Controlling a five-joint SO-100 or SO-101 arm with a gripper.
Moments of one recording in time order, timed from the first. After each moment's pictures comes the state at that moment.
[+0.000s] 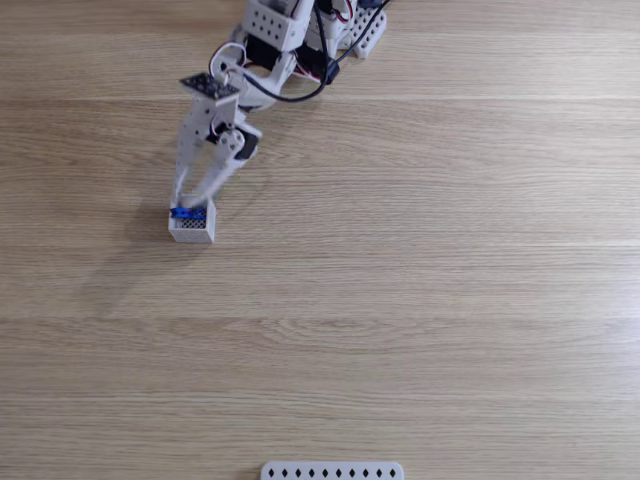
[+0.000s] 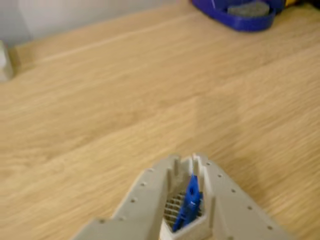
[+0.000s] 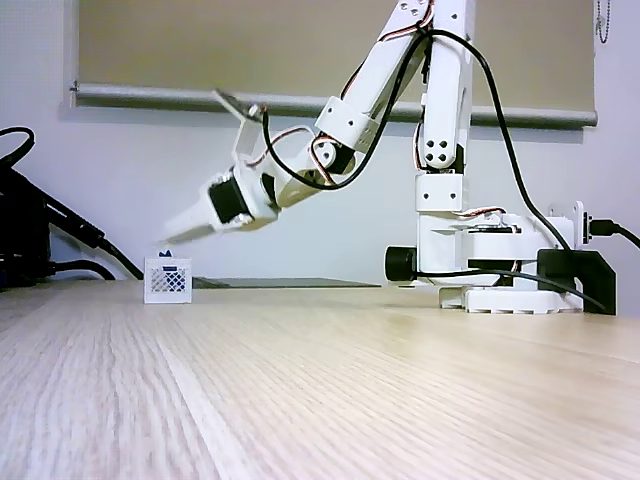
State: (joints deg) arm 29.4 104.0 149.1 -22.1 -94.3
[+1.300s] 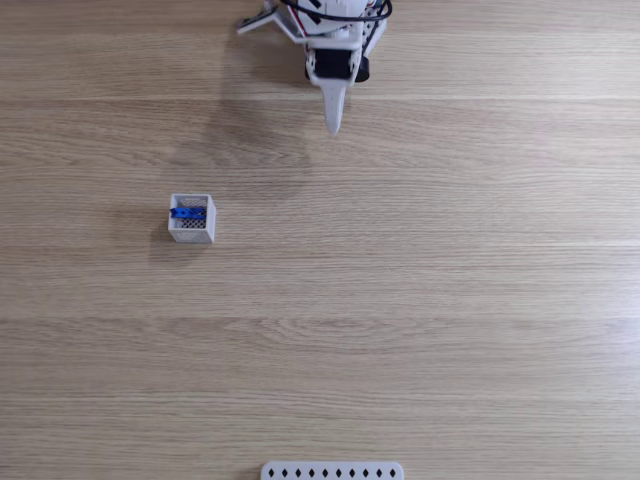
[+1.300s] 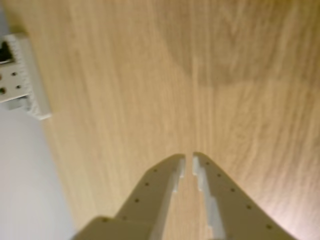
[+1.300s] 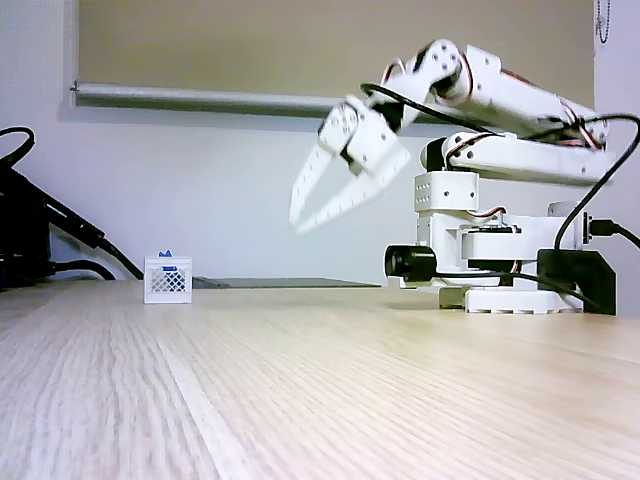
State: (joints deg) arm 0.6 190.1 170.8 70.8 -0.4
